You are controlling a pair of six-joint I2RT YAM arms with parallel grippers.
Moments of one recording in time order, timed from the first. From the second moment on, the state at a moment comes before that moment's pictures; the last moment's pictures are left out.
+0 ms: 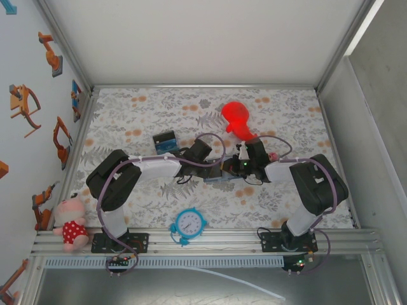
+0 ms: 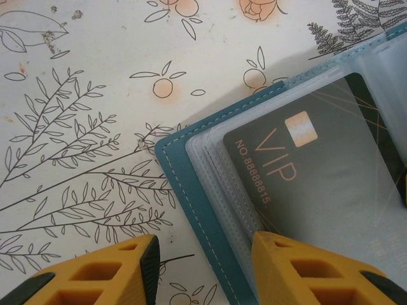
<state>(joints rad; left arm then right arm) -0.91 1.83 1.04 -0.26 -0.12 -0.43 0.44 1.66 0.60 0.26 -0.62 0.83</state>
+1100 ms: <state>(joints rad) -0.92 1.84 1.05 -0.26 -0.12 -0.44 0.40 1.58 0.62 0.04 -0.56 0.69</state>
